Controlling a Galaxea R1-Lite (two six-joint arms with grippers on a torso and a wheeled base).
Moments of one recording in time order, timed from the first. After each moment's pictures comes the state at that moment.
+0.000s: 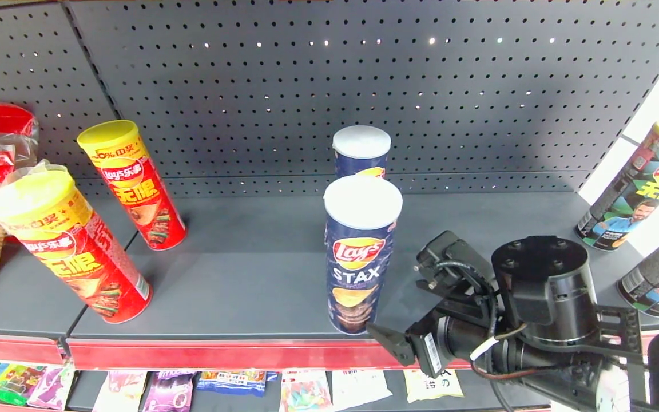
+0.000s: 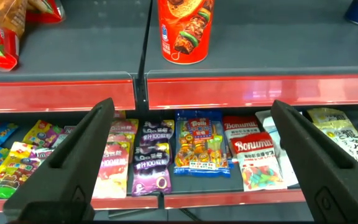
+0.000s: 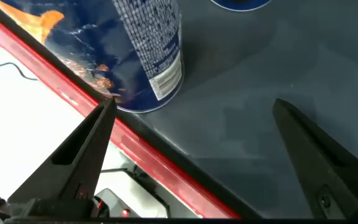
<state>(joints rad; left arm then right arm) 0.00 0.00 0.00 0.00 -0.04 0.00 0.84 1.66 -0.61 -0.54 -0.20 0.03</state>
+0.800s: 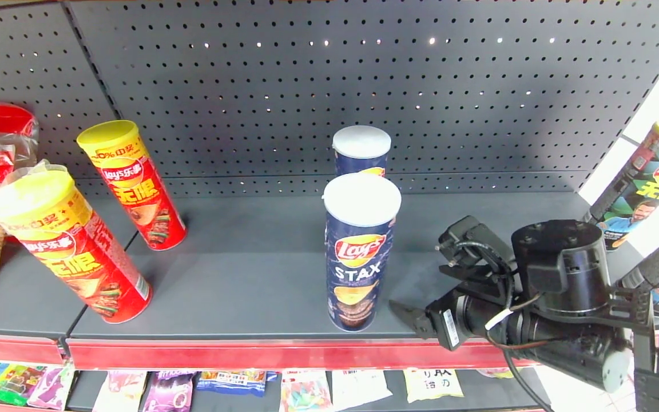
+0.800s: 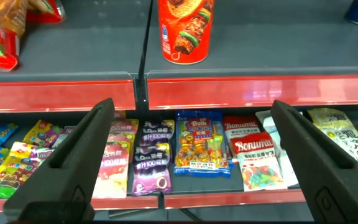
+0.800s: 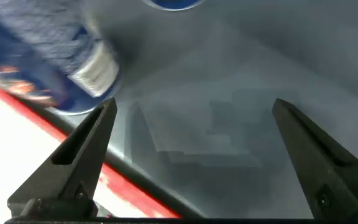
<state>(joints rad) 0.00 0.00 0.00 0.00 -0.04 0.00 0.72 1.64 -0.60 -0.53 -0.20 -0.02</state>
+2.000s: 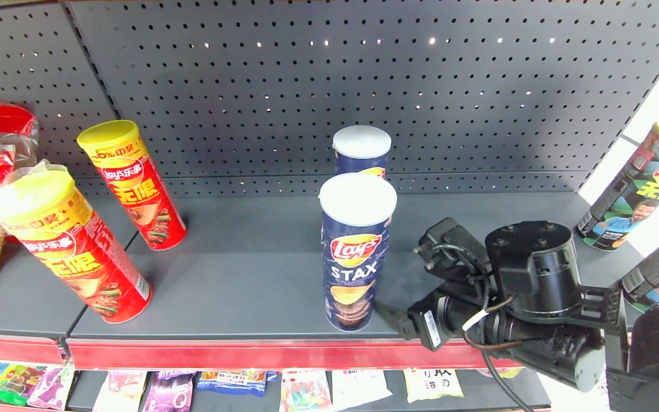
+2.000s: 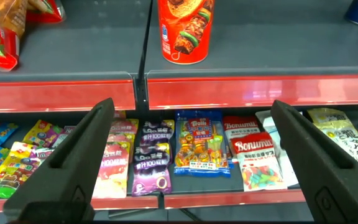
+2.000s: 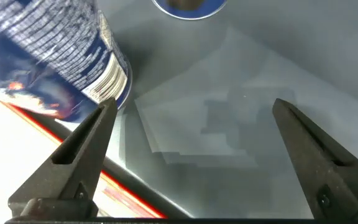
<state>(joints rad) 0.00 0.00 0.00 0.00 -0.04 0.00 0.77 1.69 -0.65 -0.54 -0.23 -0.02</state>
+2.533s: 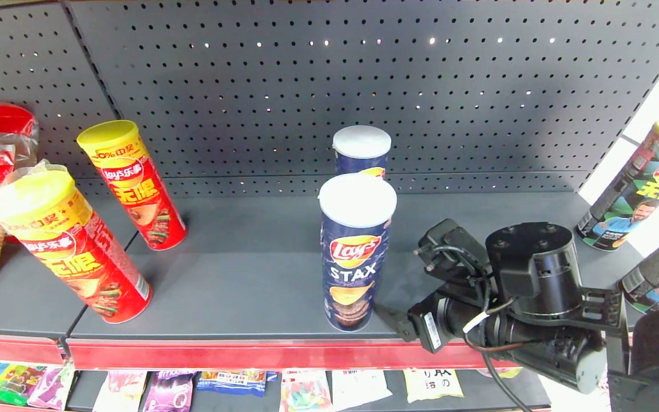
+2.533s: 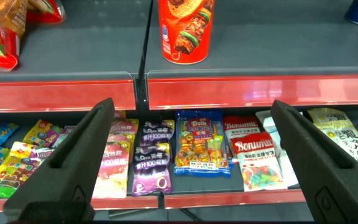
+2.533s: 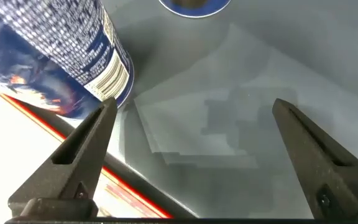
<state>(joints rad) 0.00 0.00 0.00 0.00 -0.04 0.00 0.77 1.68 -0.64 -0.54 -0.23 -0.02</state>
